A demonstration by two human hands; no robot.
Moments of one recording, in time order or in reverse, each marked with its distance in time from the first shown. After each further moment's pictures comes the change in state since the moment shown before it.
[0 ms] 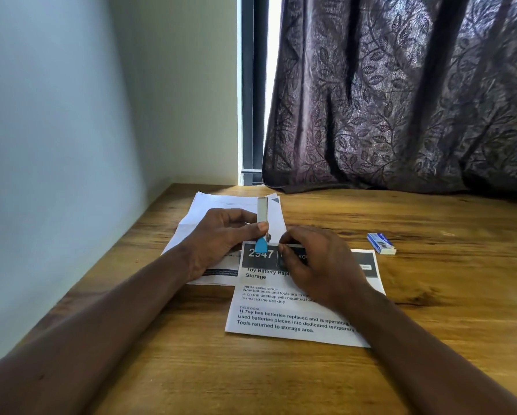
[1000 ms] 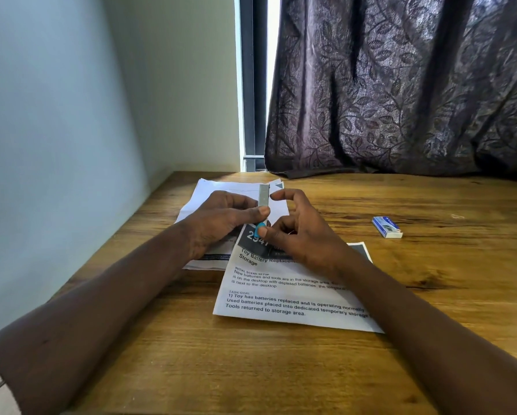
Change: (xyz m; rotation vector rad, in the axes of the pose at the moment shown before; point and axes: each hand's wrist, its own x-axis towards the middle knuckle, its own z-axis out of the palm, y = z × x) left_hand 0.006 0.006 -0.001 -0.007 -0.036 -0.072; right_hand 0.018 -0.007 0.009 0.910 -0.237 0.244
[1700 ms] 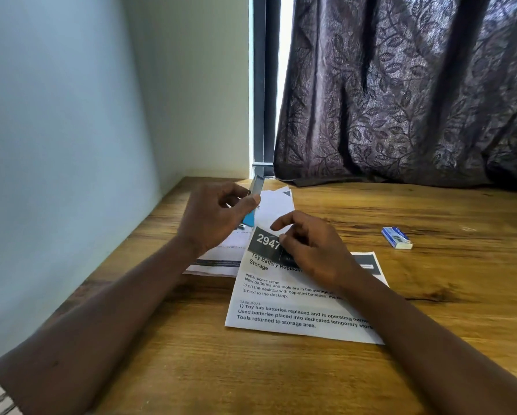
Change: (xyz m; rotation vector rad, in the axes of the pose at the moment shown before) left_hand 0.003 -0.009 -0.022 0.508 0.444 0.468; right_hand -0.002 0.004 0.004 -0.302 0.126 -0.085
